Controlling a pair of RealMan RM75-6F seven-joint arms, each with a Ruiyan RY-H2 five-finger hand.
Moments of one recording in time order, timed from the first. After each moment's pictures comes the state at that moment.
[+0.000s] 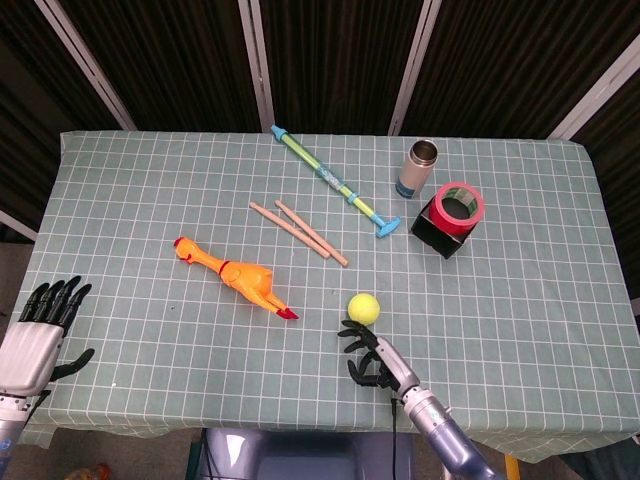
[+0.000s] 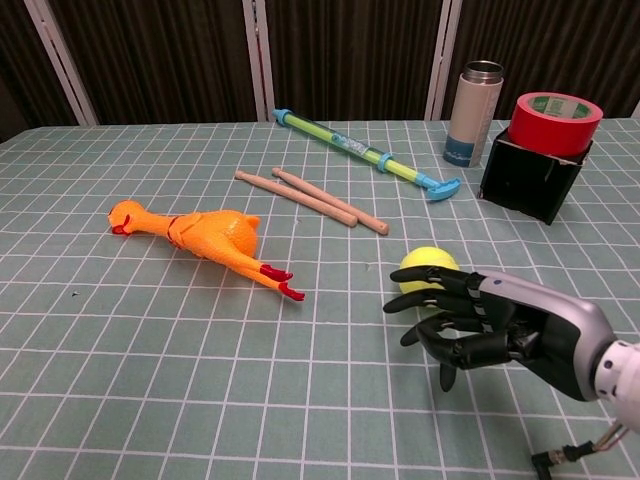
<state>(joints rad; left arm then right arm) -0.12 -1.14 0.01 -1.61 1.58 1.46 0.14 0.36 -1.60 0.14 -1.75 -1.27 0.86 0.48</state>
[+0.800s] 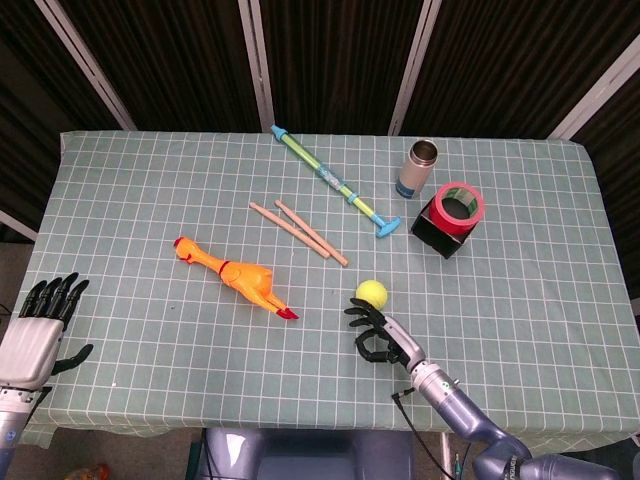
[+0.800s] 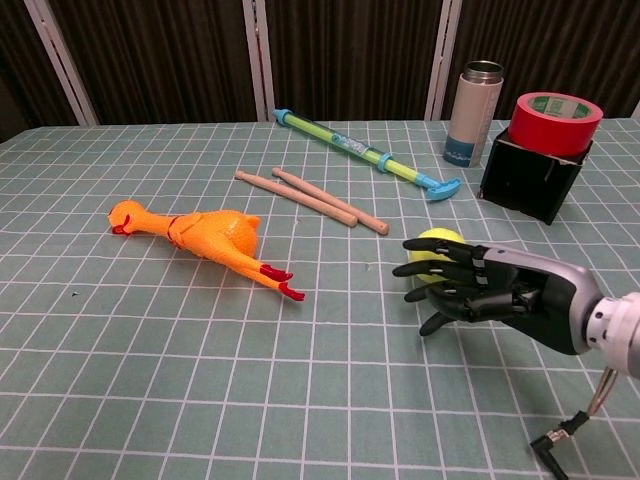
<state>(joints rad) -0.13 -1.16 -0.01 -1.61 1.52 1.42 0.17 0.47 -1.58 0.16 -1.52 -1.46 0.79 0.93</state>
